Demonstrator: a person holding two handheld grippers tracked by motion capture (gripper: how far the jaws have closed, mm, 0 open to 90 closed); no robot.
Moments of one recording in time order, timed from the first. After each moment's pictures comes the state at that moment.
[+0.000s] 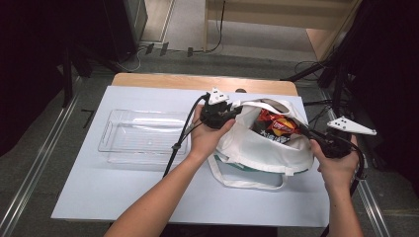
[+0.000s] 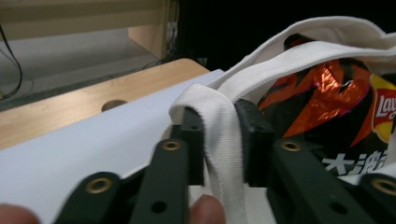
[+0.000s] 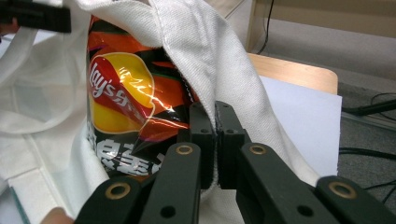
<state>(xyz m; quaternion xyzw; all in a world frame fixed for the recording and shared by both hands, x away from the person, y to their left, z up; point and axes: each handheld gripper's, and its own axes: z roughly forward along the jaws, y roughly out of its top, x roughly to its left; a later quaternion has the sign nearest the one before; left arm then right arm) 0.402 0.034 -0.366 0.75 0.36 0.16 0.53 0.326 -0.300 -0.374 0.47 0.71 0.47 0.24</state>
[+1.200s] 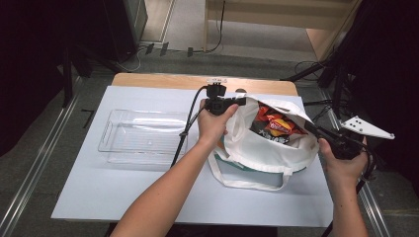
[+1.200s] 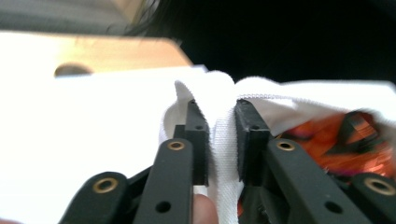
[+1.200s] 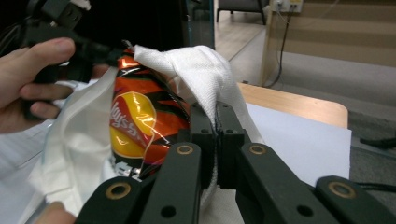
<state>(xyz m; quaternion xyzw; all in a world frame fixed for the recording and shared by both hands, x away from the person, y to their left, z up) 0.457 0.027 -0.384 0.71 0.47 -0.01 0.52 0.318 -0.313 -0.359 0.44 0.68 0.53 0.24</state>
